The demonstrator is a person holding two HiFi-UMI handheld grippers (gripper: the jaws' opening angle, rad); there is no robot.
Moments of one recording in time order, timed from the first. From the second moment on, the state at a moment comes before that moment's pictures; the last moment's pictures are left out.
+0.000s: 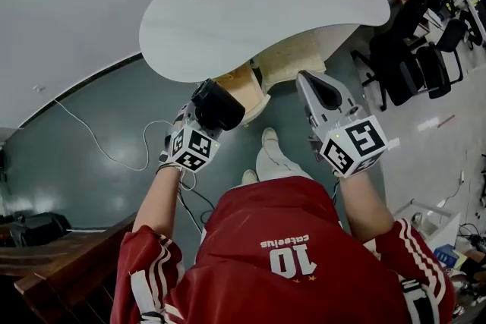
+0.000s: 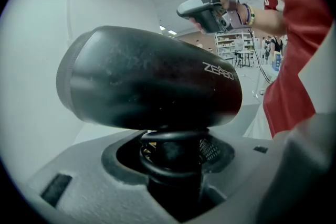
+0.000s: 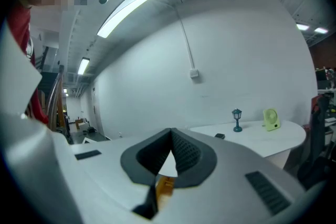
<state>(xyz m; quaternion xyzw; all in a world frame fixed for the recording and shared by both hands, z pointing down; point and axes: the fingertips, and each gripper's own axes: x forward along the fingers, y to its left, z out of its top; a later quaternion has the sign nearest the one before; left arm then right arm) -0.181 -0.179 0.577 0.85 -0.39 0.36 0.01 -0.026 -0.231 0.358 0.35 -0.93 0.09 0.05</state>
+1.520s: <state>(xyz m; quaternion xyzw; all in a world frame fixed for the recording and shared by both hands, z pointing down) -0.181 -0.244 0.828 0.77 -0.25 0.56 0.18 -0.014 -0.298 0.459 0.35 -0.92 0.11 0.13</state>
